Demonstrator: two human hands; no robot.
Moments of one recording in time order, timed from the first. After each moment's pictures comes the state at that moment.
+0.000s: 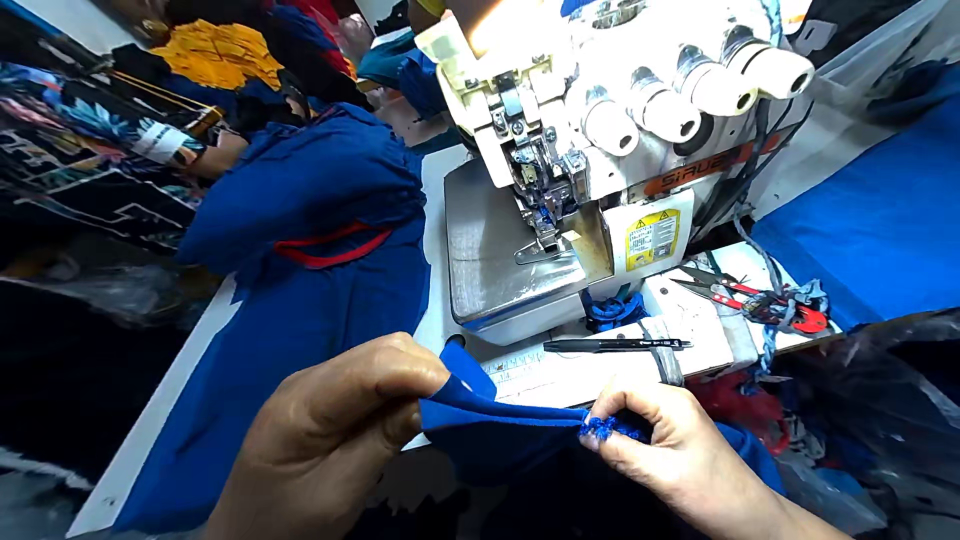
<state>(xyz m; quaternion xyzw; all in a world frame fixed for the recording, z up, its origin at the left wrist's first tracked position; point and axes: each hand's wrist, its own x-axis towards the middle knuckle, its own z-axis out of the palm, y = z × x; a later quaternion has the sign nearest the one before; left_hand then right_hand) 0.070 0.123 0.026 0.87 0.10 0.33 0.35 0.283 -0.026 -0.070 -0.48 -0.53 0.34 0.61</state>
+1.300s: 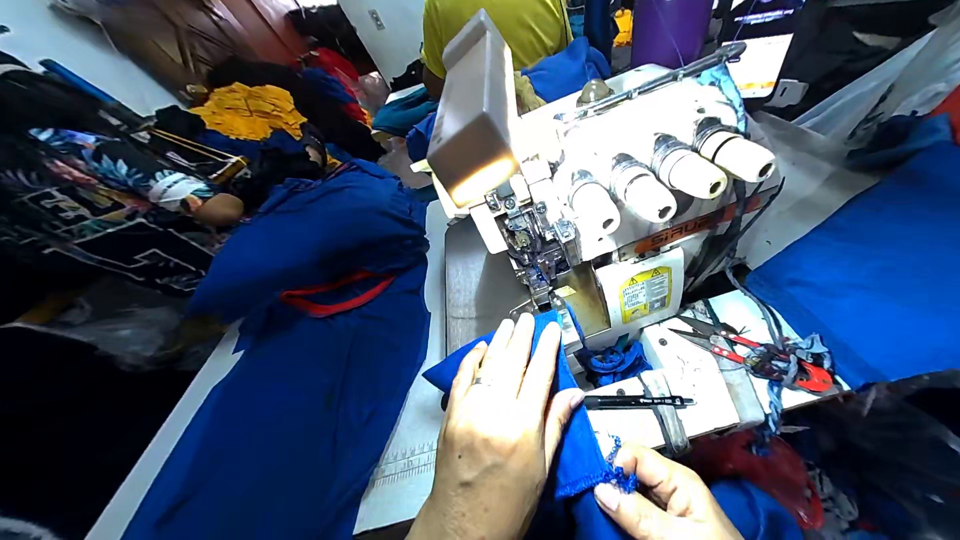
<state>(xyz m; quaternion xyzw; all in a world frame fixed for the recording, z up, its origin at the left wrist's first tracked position) 0.158 0.102 -0.026 0.91 0.26 0.30 -0.12 0.274 -0.039 -0.044 -0.50 -0.34 0.49 0.63</state>
